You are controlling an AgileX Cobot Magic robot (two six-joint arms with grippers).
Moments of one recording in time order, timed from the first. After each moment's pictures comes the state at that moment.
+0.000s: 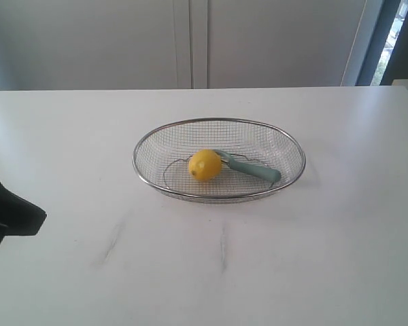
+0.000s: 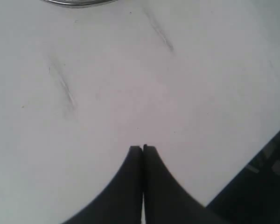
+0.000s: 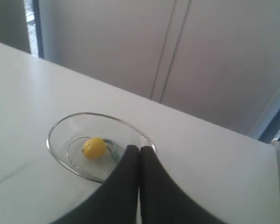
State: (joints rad) left arm -0.51 0.92 -0.85 -0.36 1.01 0.26; right arm 0.10 0.59 -1.32 0.28 1.13 -0.30
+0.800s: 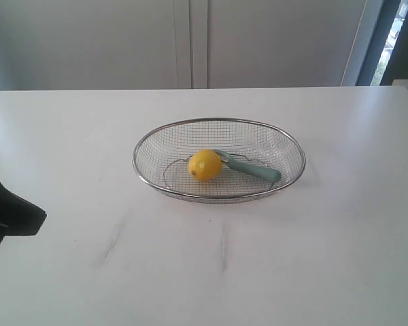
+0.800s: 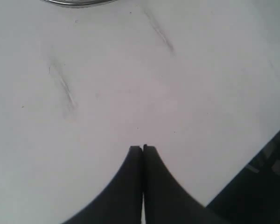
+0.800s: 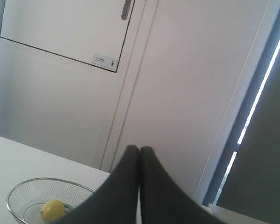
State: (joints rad) left arm -0.51 0.92 -0.85 -0.36 1.01 0.26; right arm -0.04 0.14 -1.33 0.28 1.14 -0.30
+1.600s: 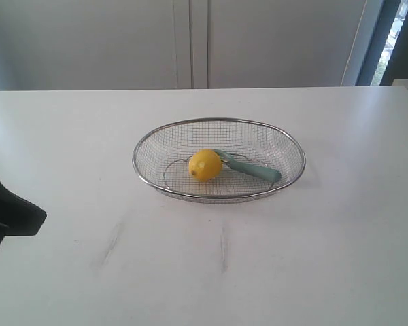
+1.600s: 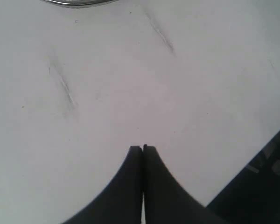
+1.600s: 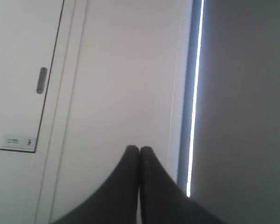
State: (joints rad) left arm -0.51 0.92 -0.85 -0.36 1.00 0.26; right arm -0.09 0.10 -0.62 0.26 0.09 -0.31
